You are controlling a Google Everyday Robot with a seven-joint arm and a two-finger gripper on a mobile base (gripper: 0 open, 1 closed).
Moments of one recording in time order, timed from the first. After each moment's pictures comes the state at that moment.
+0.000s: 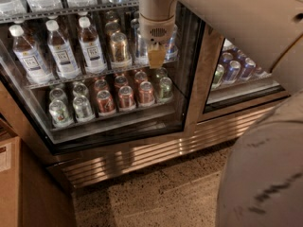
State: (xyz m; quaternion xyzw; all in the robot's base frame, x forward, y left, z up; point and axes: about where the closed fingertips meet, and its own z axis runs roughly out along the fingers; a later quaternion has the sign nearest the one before) arm 0.619 -0.021 0.898 -0.72 0.68 -0.06 0.07
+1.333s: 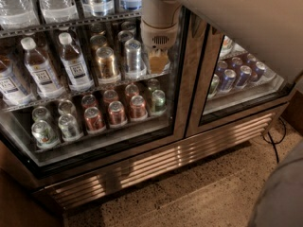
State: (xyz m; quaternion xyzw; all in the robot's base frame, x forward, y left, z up) arm 0.604 -0.025 0.897 -0.72 0.68 -0.06 0.10
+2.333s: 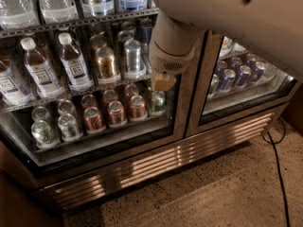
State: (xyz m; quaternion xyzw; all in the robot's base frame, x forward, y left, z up) arm 0.532 -0.019 0.897 -0.73 0.66 -0.06 0.18
